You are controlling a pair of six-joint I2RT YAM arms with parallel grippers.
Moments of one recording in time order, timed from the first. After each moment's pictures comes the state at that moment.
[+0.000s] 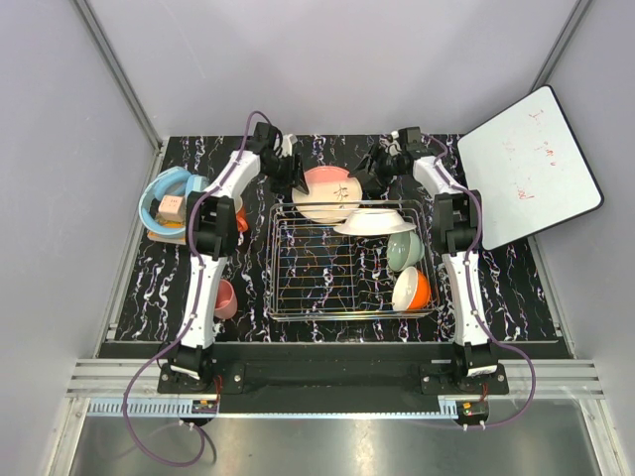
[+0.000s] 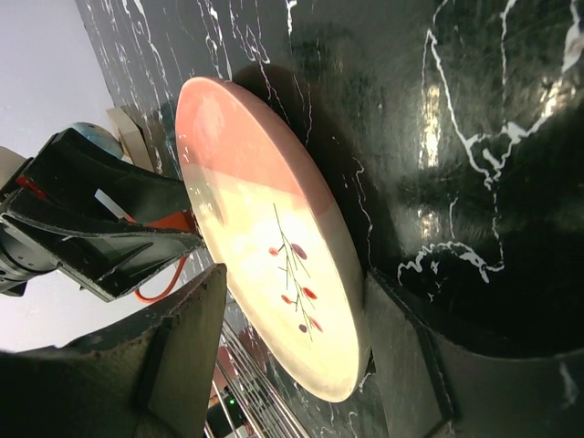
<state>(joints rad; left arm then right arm) -0.24 2.57 2.32 -0.82 0.50 -0.22 0.16 2.67 2.30 -0.51 -0.78 0.74</state>
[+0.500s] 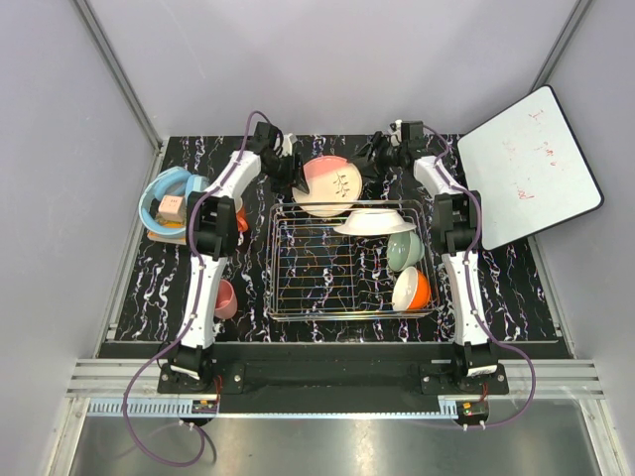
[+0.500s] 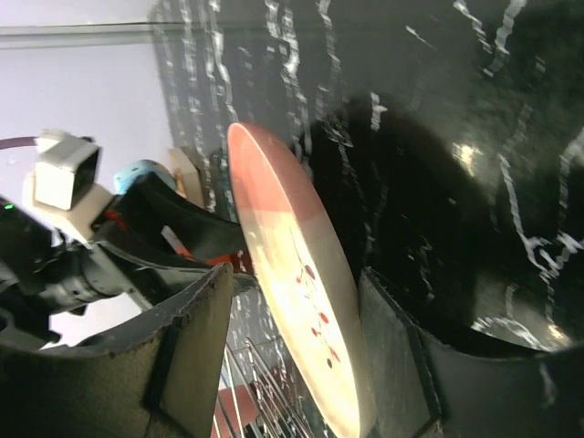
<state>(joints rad) -0.24 2.58 2.32 -0.81 0.49 -0.25 0.16 2.69 2.34 -0.31 -0.78 0.87</state>
